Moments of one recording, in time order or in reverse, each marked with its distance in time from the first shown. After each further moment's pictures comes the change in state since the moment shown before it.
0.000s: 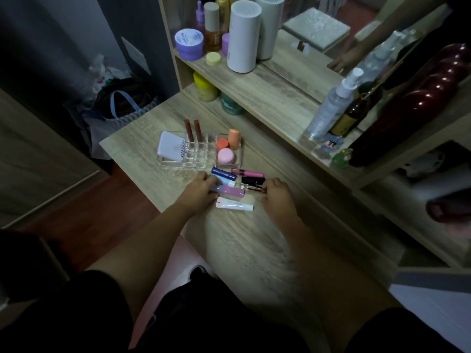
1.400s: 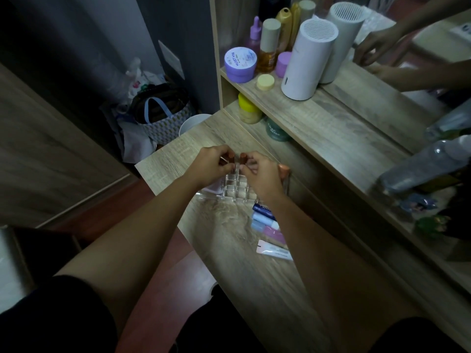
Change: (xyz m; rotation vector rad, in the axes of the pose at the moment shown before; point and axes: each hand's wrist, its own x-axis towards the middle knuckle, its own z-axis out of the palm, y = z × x) left_hand 0.095 -0.057 -0.120 -0.198 0.233 0.009; right_hand 0.147 -0.141 -0.003 0.650 0.058 -0.077
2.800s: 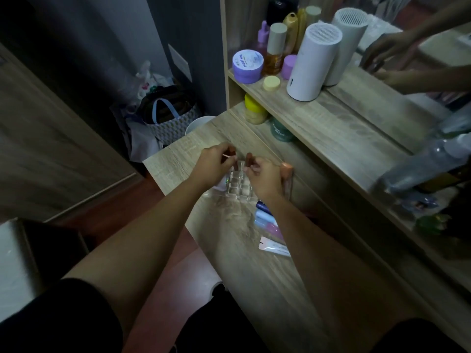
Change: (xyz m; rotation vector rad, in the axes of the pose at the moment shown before) left_hand -0.017 0.009 0.001 -0.020 0.152 -0.067; right_hand -0.012 -0.008 0.005 -0.028 0.011 0.098
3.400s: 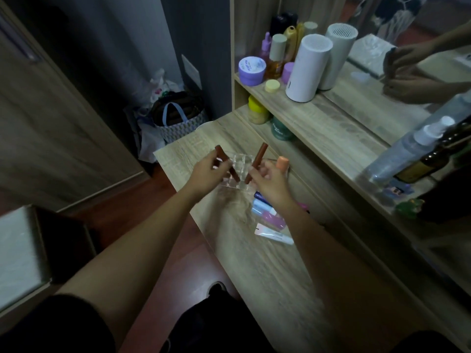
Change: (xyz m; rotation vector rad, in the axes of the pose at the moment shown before) left_hand -0.072 0.017 -0.010 -0.446 0.028 -0.246; right_hand -0.056 -0.002 -0.031 0.346 -0.117 0.068
